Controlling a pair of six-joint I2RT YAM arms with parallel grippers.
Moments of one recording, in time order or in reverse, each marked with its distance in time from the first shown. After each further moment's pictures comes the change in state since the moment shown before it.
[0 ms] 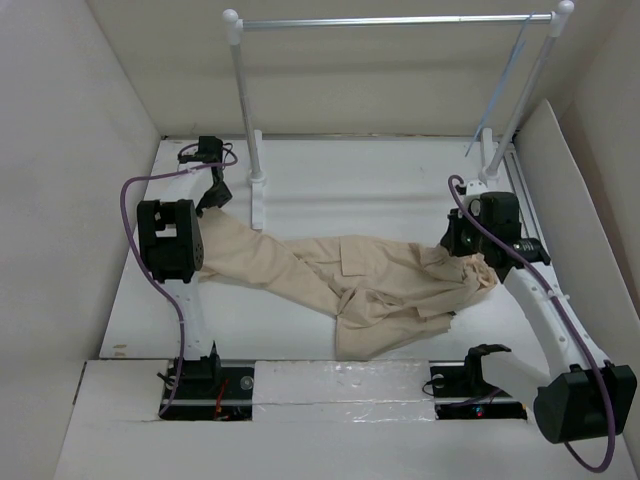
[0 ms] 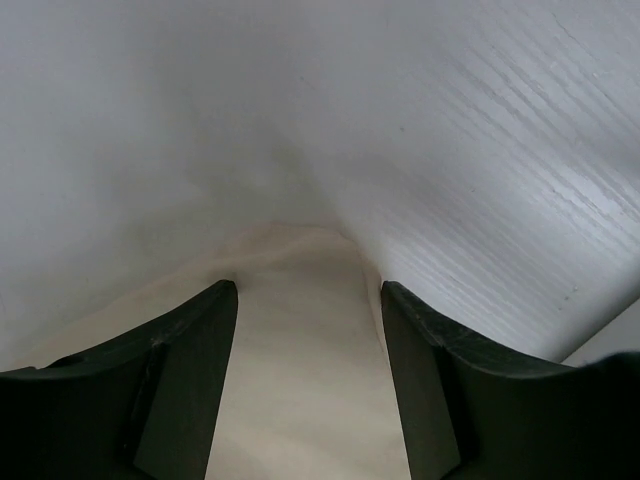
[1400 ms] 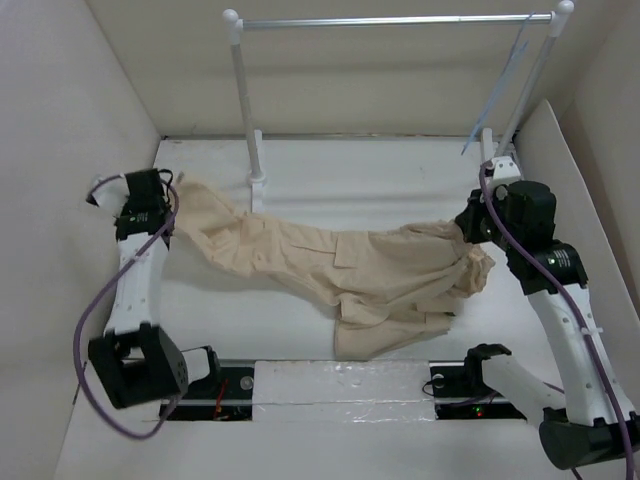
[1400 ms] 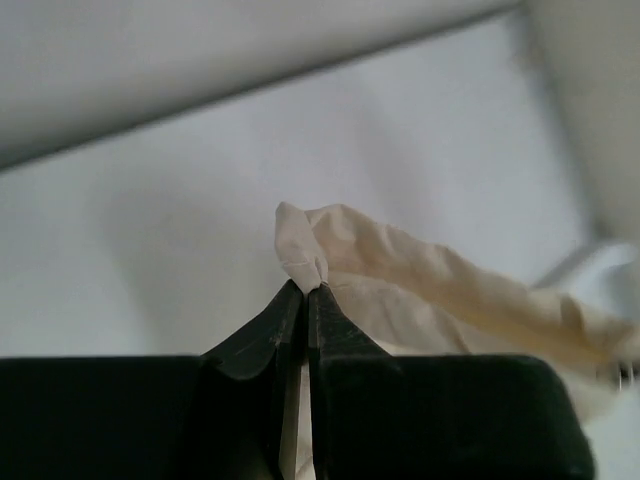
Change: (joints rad) left arm 0.191 -0.933 -0.499 0.169 -0.155 -0.298; right arm 0.061 -0.151 0.265 -0.147 0.107 0.045
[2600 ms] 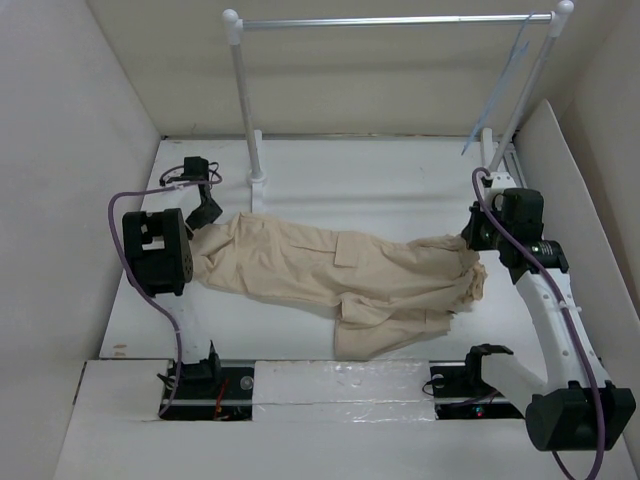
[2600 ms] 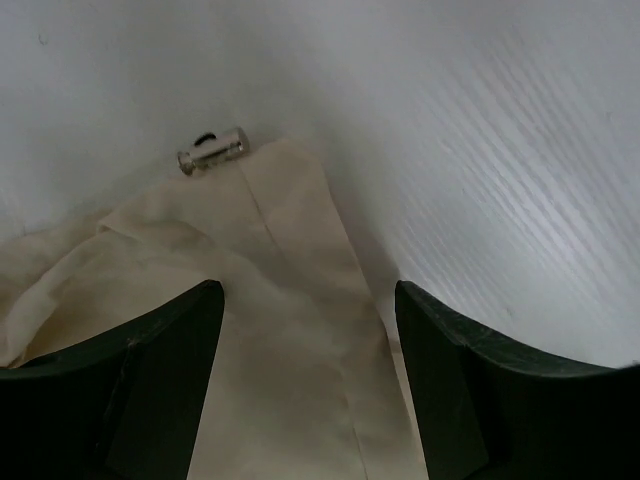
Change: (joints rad) left arm -0.120 0.778 0.203 -0.037 0.145 0.179; right arm -0.170 0.092 -0.209 0.093 -0.060 -0.045
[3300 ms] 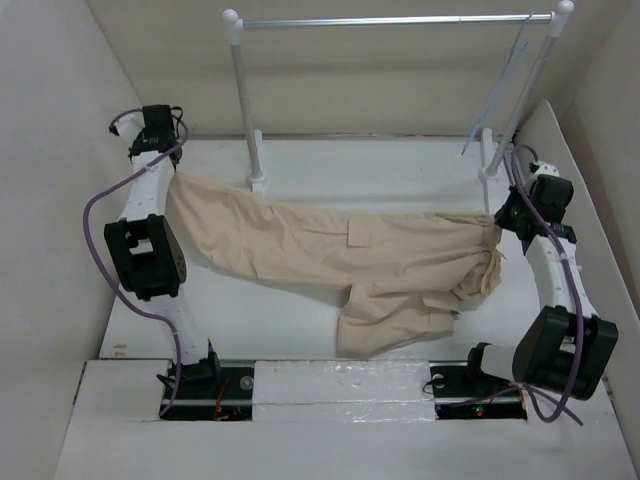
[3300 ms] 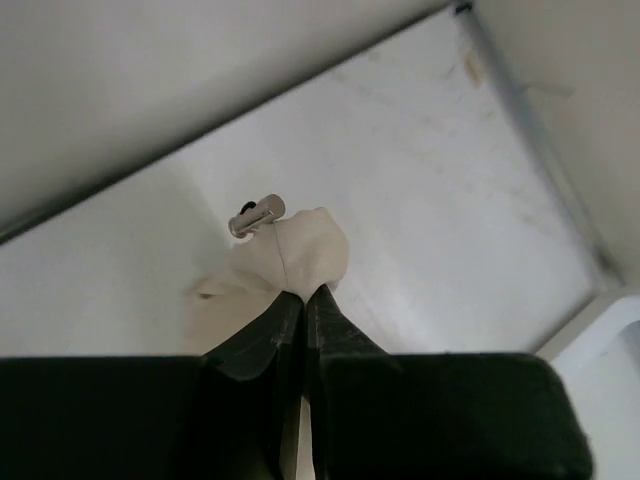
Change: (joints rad) left arm 0.085 -0.003 0.387 -0.027 -0.108 -0.063; right arm -0.294 0.268 0.003 0.302 -0.008 0.095
